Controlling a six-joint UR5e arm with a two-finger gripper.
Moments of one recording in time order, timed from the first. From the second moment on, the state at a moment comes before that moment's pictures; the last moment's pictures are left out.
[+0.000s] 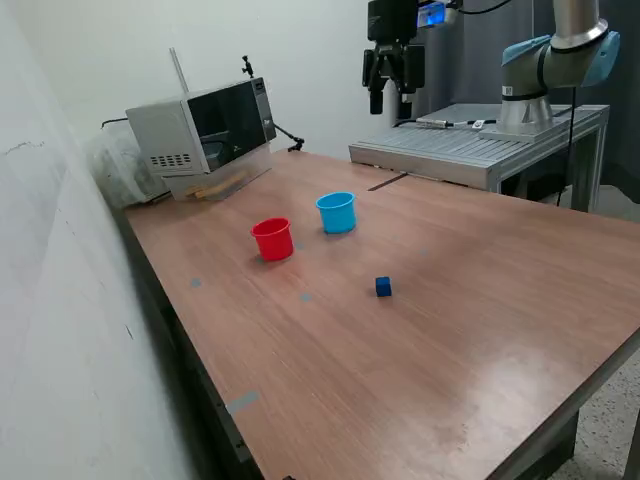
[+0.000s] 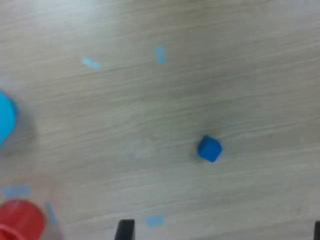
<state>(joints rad) 0.12 -1.18 1.42 -2.00 -1.62 3.49</state>
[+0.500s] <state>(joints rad) 0.14 -0.91 1.31 -2.09 -1.63 3.69</state>
